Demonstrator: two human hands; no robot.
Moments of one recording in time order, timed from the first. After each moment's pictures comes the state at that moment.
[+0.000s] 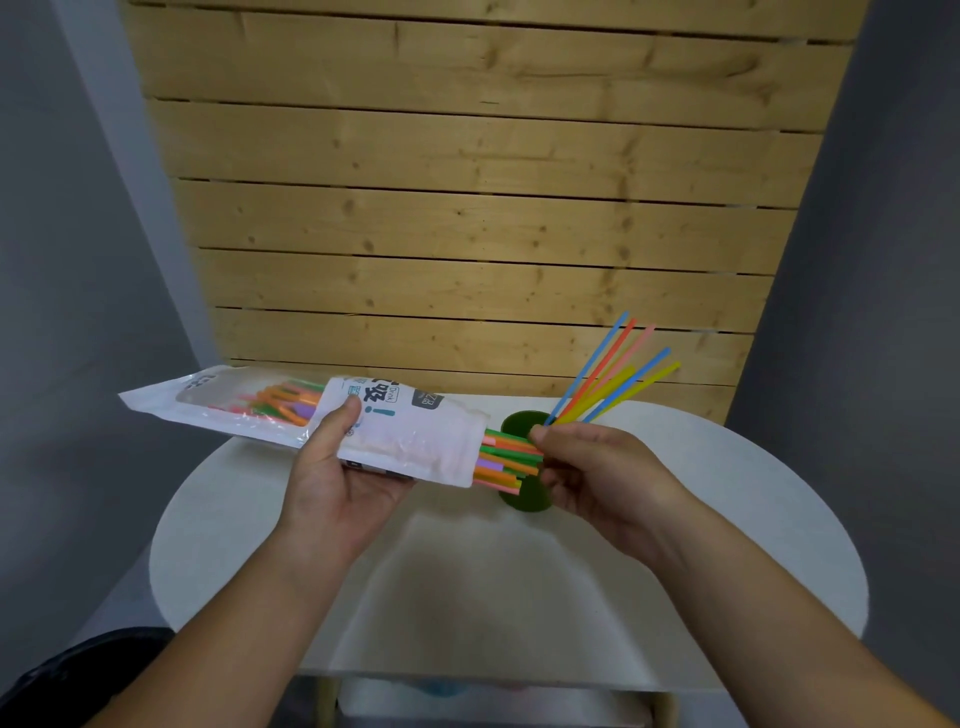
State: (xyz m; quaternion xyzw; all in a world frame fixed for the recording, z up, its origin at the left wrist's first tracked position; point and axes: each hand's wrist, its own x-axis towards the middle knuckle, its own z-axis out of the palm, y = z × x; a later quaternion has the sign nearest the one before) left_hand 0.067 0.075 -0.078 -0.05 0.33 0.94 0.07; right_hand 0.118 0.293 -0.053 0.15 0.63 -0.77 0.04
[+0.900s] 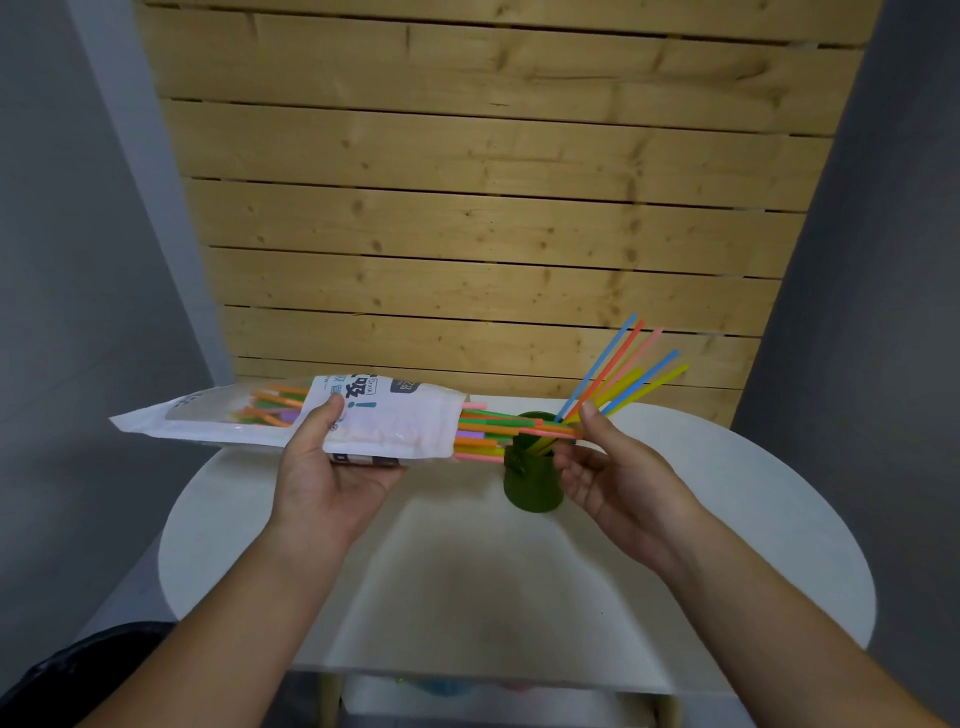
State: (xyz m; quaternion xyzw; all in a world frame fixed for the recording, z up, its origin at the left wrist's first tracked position) left_hand 0.062 0.063 -0.075 -0.08 0.28 0.96 0.05; right_hand 0.117 0.300 -0.064 0.15 0.47 -0.87 0.01
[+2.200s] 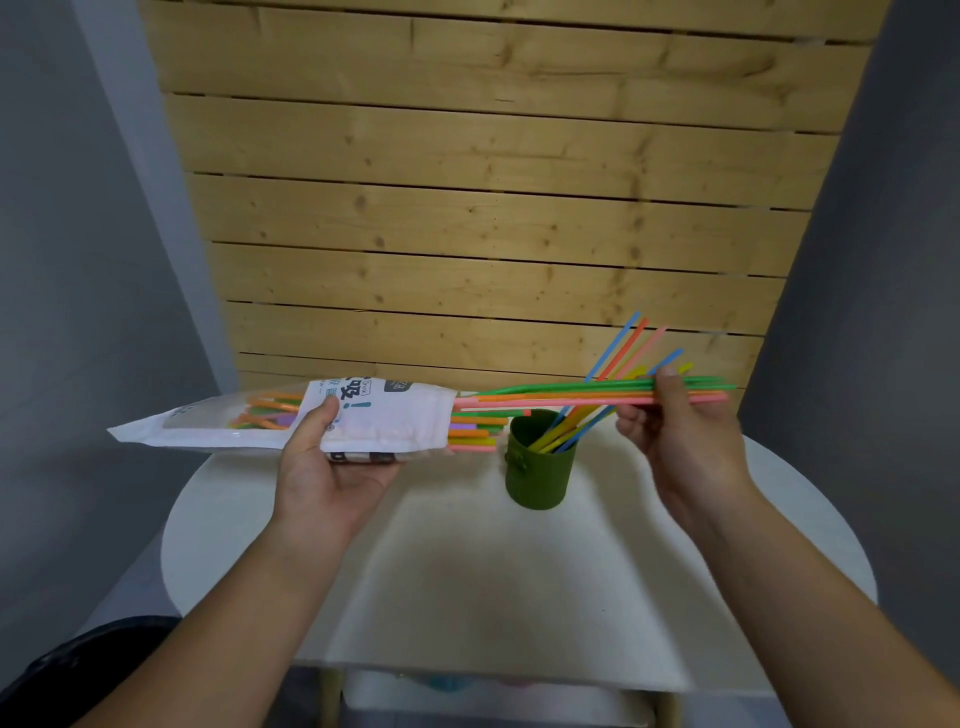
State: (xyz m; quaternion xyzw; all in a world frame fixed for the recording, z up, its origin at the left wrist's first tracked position) left_hand 0.055 0.060 -0.082 -0.10 0.25 0.96 0.04; right_hand 0.110 0.328 -0.048 0.13 0.56 -0.77 -0.27
